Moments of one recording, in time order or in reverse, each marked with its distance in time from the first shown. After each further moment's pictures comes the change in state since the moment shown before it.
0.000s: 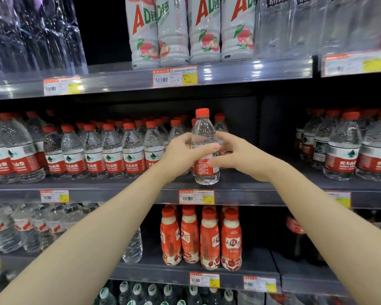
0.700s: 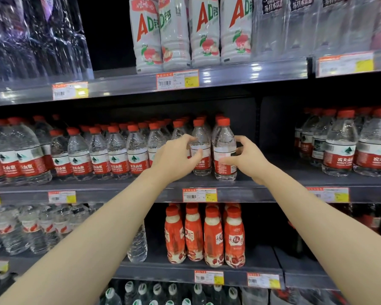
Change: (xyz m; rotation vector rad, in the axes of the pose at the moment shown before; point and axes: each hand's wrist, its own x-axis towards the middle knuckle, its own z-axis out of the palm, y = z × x) left_hand -0.006 -0.010 -0.022 0.794 0.125 0.208; right_hand 0.010 0.047 -0.001 0.027 0.440 0.130
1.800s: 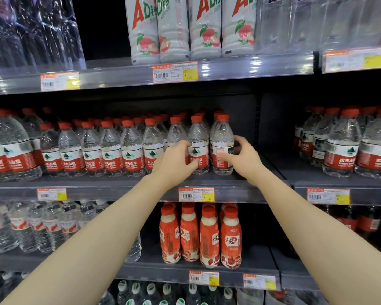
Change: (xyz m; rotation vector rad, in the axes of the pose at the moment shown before) left_hand 0.004 -0.017 0.040 0.043 0.001 -0.023; right_hand 0.028 0.035 0.010 -0.111 0.160 0.016
